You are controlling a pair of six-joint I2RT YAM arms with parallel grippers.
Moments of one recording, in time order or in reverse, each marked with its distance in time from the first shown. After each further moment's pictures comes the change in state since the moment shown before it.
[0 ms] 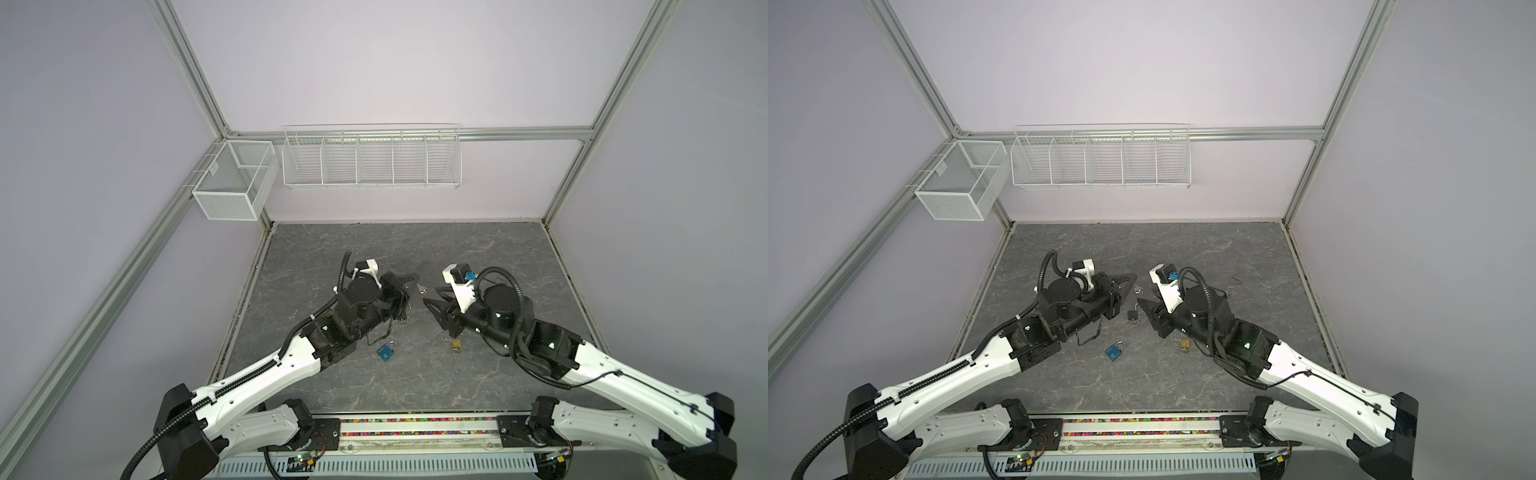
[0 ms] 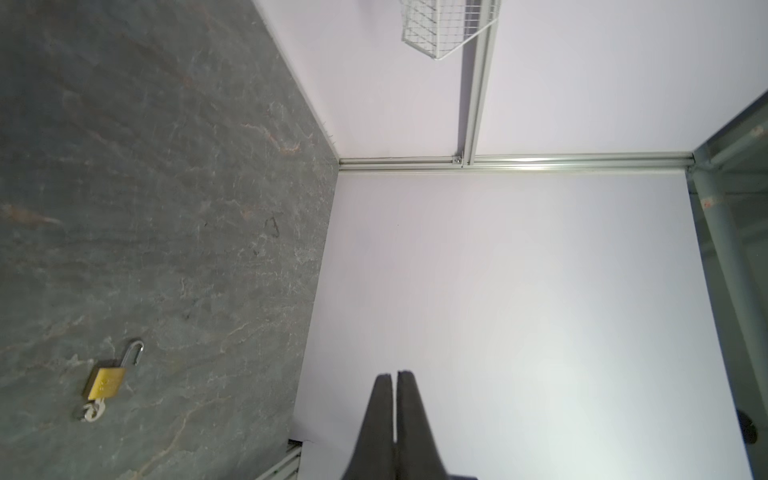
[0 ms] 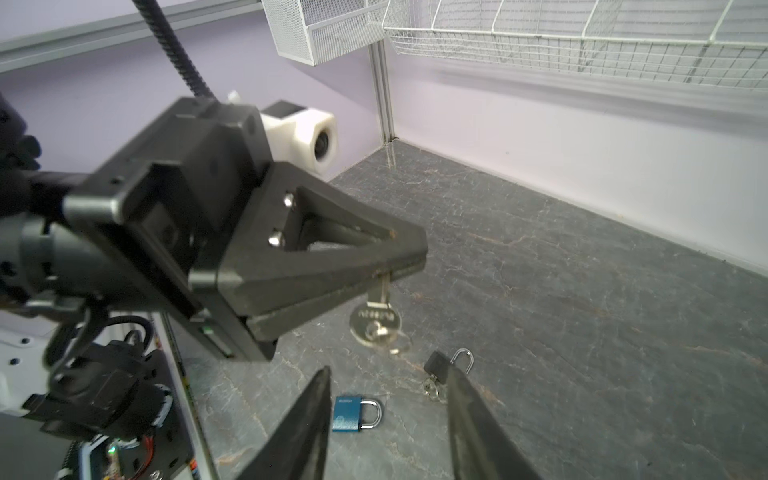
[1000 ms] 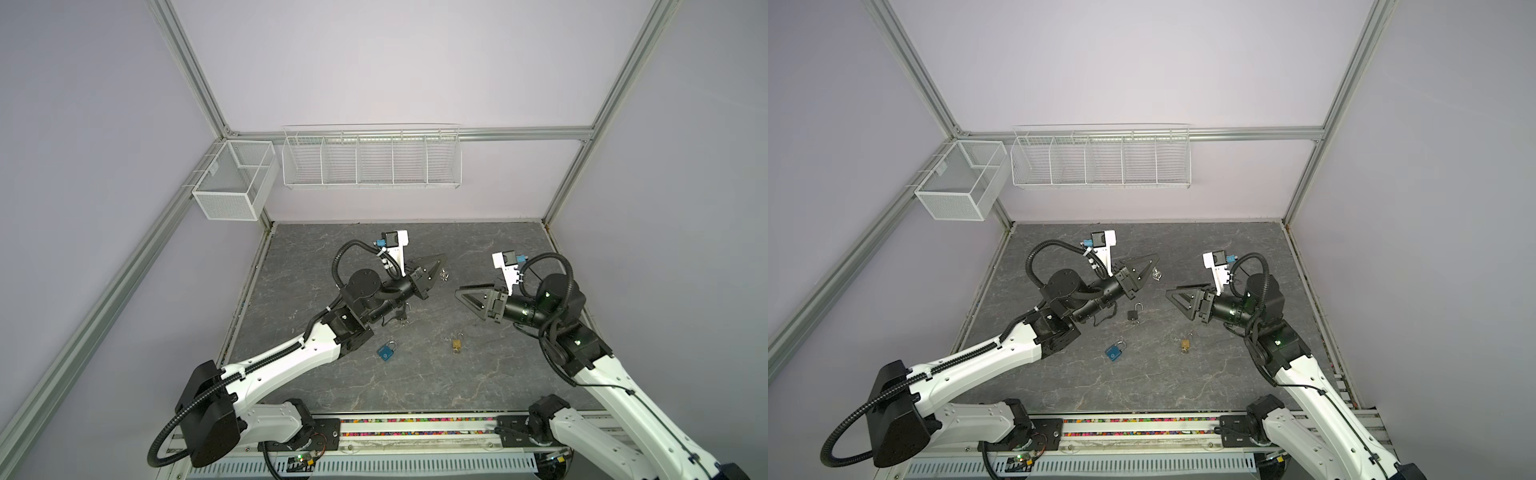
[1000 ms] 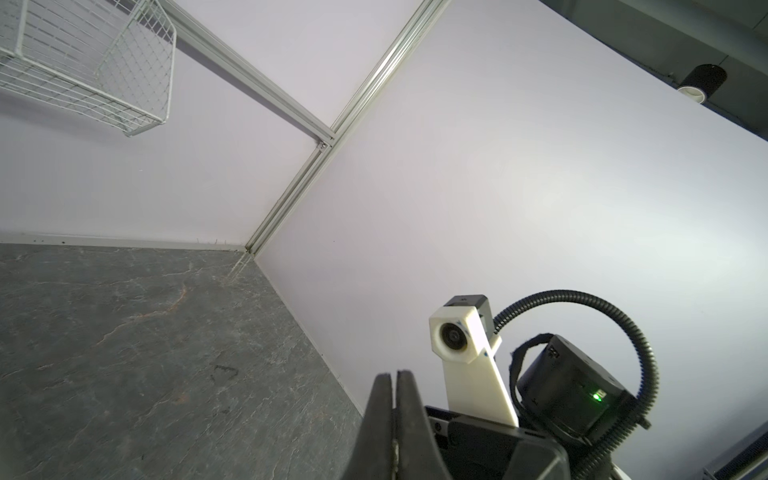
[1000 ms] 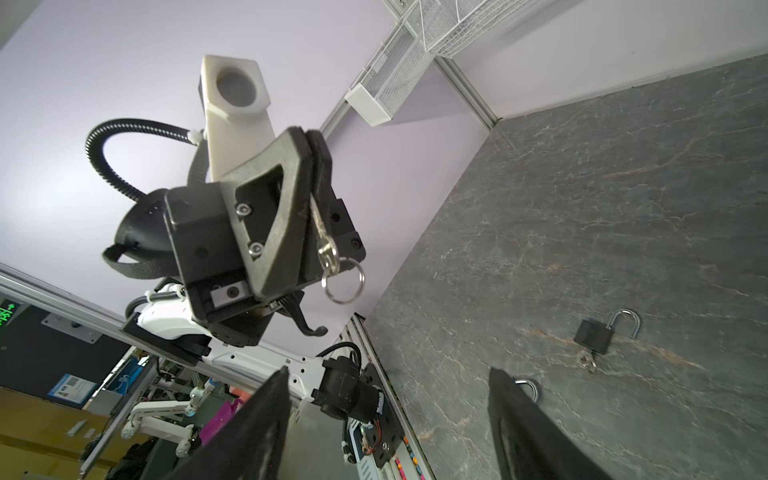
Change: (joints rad) left arm 0.000 0.164 0.048 0.457 0.243 0.738; right arm -0.547 -0.132 -0.194 0.261 -0.863 0.575
